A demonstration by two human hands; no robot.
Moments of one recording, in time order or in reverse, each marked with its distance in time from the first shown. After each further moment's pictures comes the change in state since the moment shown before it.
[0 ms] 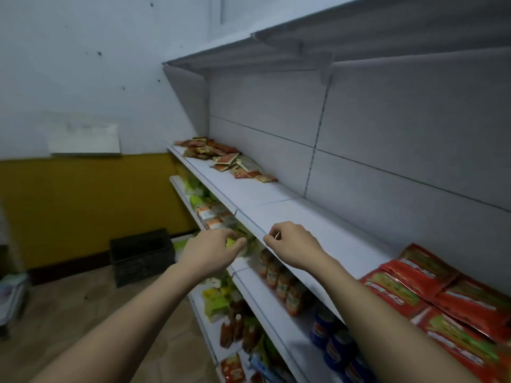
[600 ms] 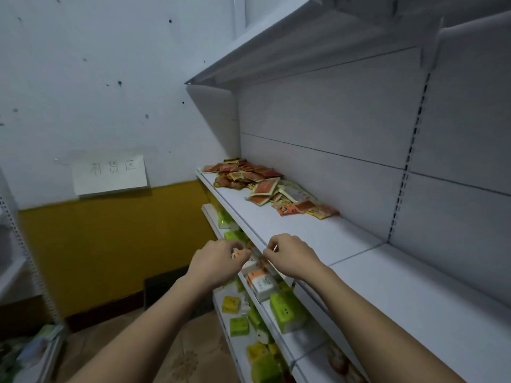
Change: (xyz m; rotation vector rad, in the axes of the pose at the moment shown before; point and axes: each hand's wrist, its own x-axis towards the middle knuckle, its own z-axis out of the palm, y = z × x) left_hand 0.276 -0.164 -0.020 0.089 0.053 -0.107; right_hand 0.329 -0.064 0.084 0.109 -0.053 -0.116
